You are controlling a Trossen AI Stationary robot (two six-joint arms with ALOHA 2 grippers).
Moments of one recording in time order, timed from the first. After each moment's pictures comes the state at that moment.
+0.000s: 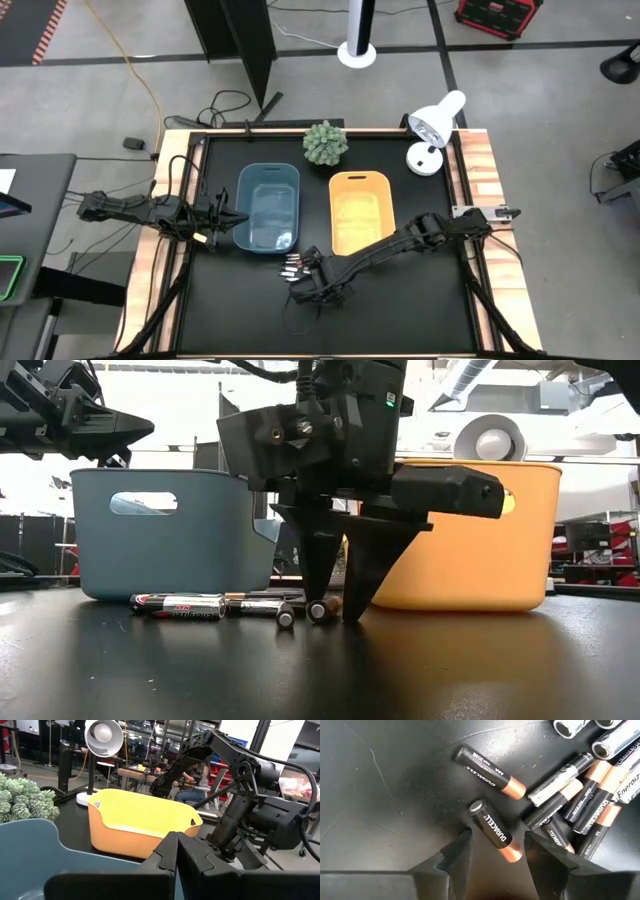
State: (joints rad) left arm -0.17 0.02 0.04 0.09 -0.22 -0.18; right arm 0.36 2.44 2.09 -1.18 0.27 -0.37
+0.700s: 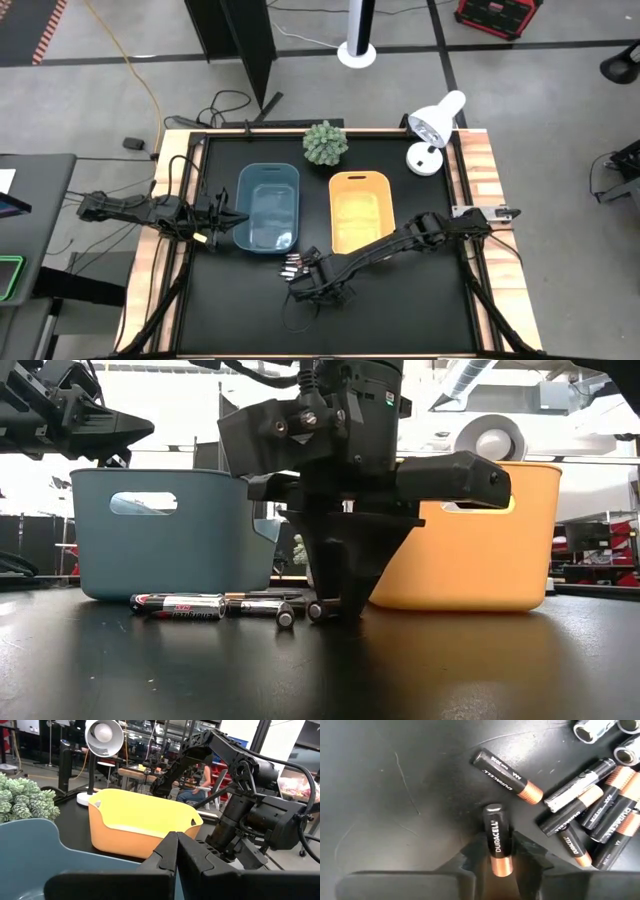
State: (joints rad) left arm -0.17 0.02 0.04 0.08 -0.22 -0.18; right arm 0.36 2.44 2.08 -1.15 0.16 -0.37
